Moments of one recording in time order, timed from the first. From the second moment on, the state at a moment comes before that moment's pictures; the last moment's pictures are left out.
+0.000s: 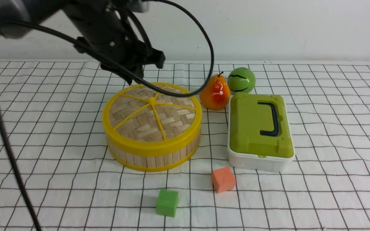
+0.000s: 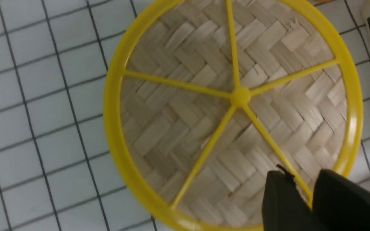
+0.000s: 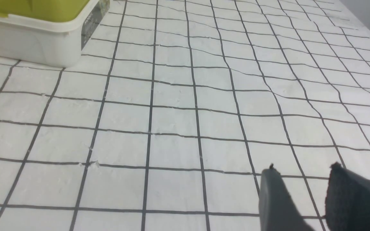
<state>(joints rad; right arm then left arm) -0.01 -0.01 0.02 -0.24 0.41 0.15 -0.40 1.92 -1.89 0.05 1.03 -0.07</state>
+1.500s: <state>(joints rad) -0.01 -0.01 0.02 -0.24 0.41 0.15 -0.14 1.68 -1.89 0.28 1.07 -0.26</state>
